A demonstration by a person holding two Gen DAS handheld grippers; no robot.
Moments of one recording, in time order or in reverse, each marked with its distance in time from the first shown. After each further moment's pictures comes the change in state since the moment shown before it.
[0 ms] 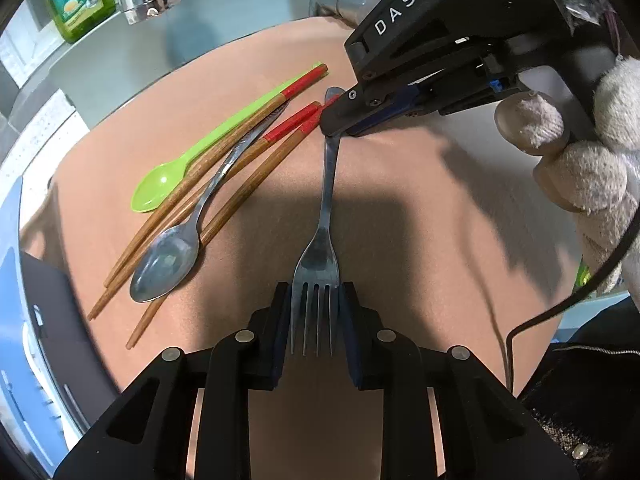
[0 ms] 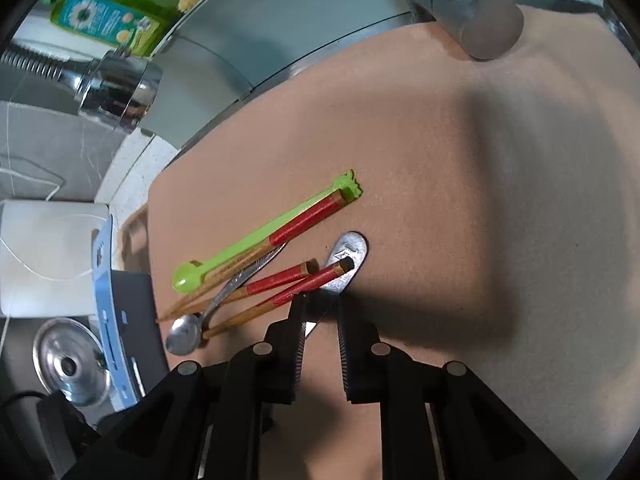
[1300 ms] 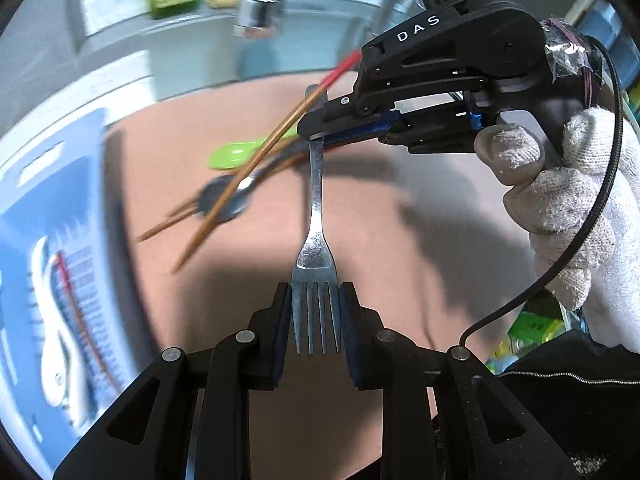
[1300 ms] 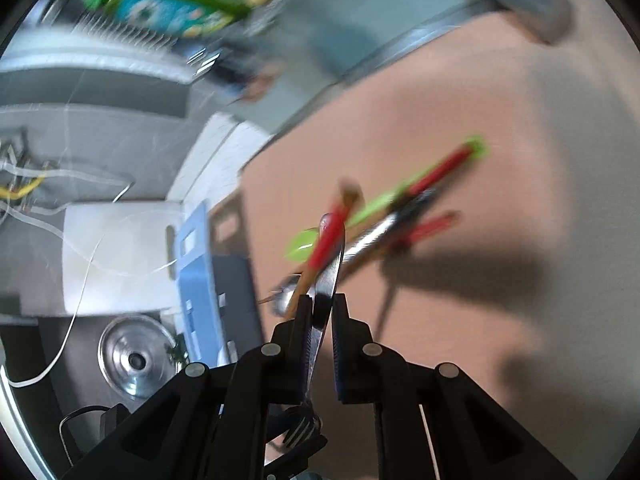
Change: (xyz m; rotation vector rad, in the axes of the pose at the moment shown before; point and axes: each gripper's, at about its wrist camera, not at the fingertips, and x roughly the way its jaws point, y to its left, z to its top) left arm -0.071 0.035 -0.062 -0.219 -0.156 -0.074; right arm -0.013 0.064 -0.028 0.006 0.022 0.253
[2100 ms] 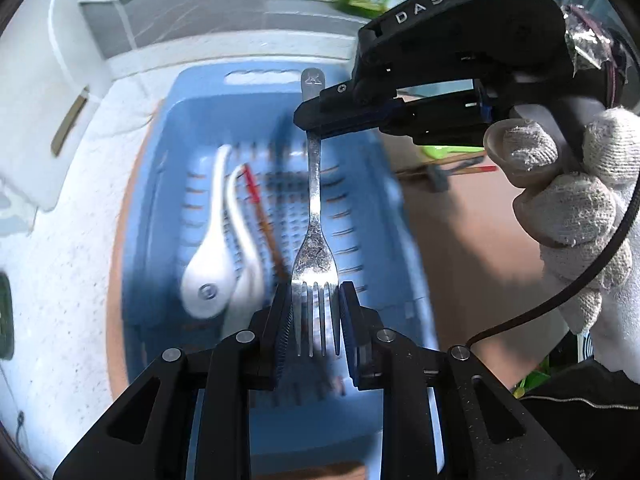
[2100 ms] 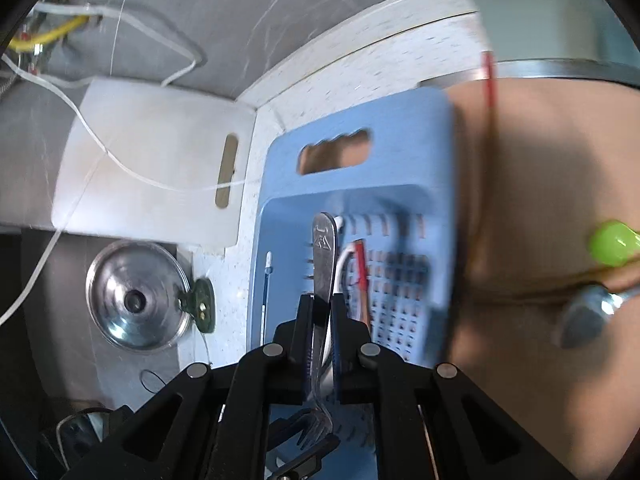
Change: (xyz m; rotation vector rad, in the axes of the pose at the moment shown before) left arm -0.060 0.146 -0.066 -0.275 -0.055 0.183; right arm 0.138 0.167 -0.037 -0.275 0.158 0.026
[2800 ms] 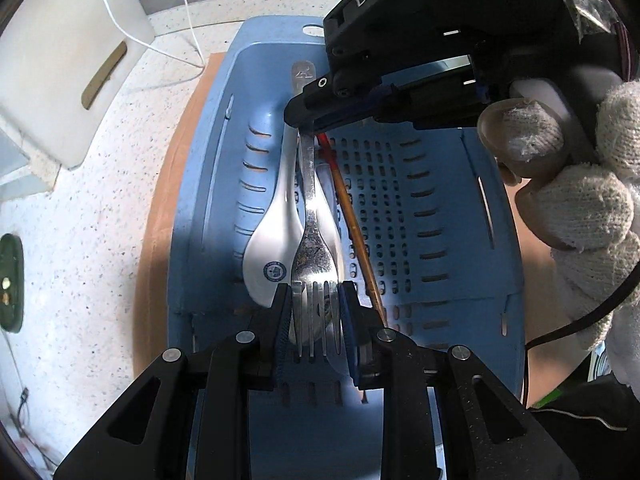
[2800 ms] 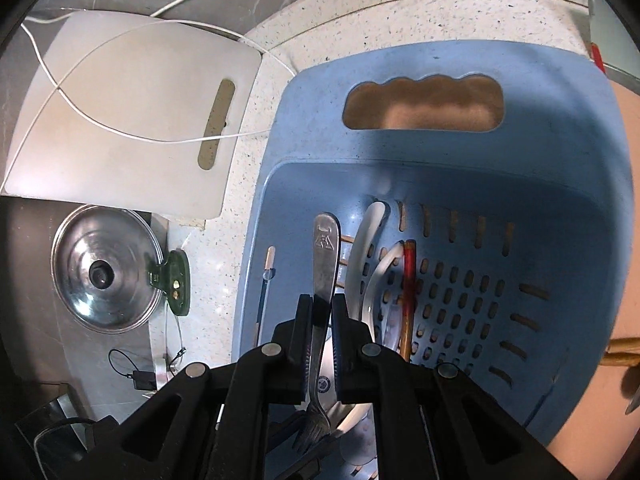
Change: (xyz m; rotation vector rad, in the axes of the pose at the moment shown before) left arm 0.017 0.037 -0.011 -0.082 0.071 0.096; right arm 0.078 0.028 0.014 -0.084 0.122 -0.068
